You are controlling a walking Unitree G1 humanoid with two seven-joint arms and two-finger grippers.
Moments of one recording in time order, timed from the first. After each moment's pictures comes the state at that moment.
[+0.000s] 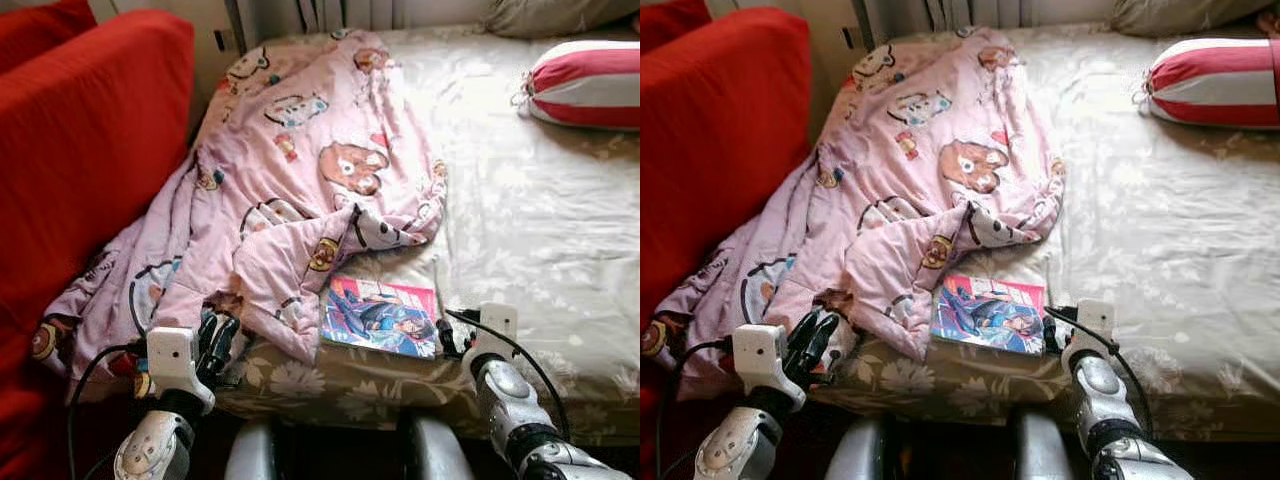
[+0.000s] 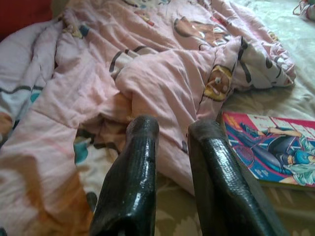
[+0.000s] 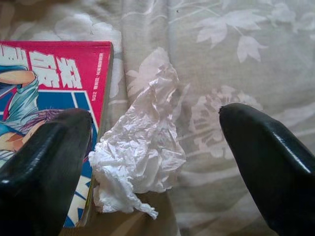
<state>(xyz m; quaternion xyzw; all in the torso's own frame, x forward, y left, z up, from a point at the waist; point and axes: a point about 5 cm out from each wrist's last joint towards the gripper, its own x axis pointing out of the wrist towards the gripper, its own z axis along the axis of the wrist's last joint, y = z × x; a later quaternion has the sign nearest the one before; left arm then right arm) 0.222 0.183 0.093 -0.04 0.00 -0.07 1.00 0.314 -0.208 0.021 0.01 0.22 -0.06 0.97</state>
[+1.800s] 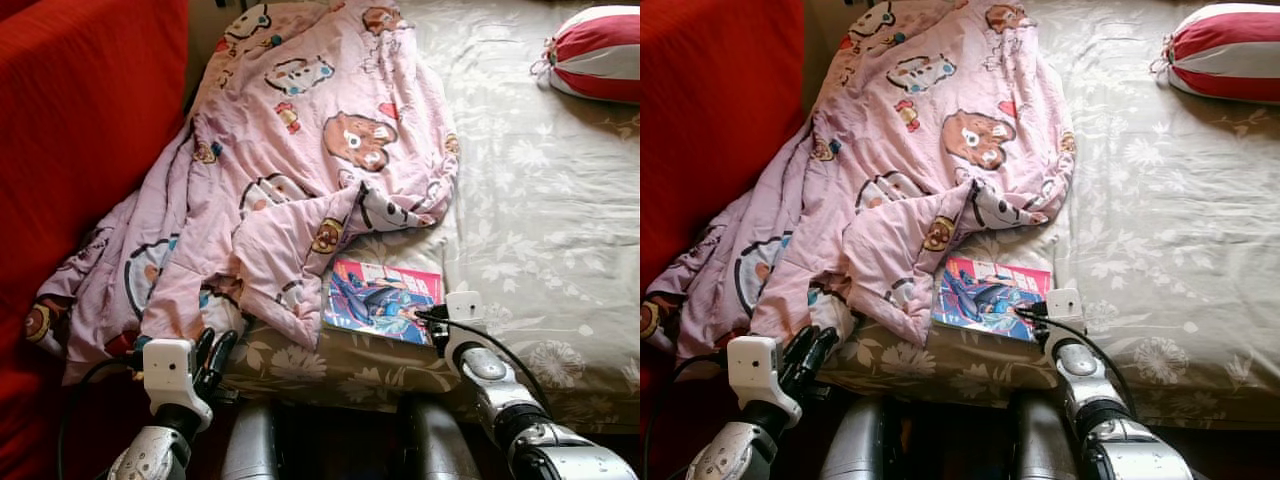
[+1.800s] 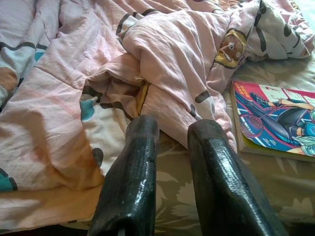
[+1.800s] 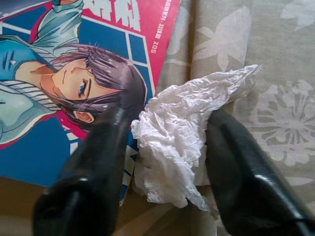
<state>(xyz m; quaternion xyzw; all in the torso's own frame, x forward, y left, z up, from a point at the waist) 0.210 0.181 0.094 -0.04 0.03 -0.06 1.00 0.321 -0.190 0.020 -0.09 0.27 -0.02 0.96</state>
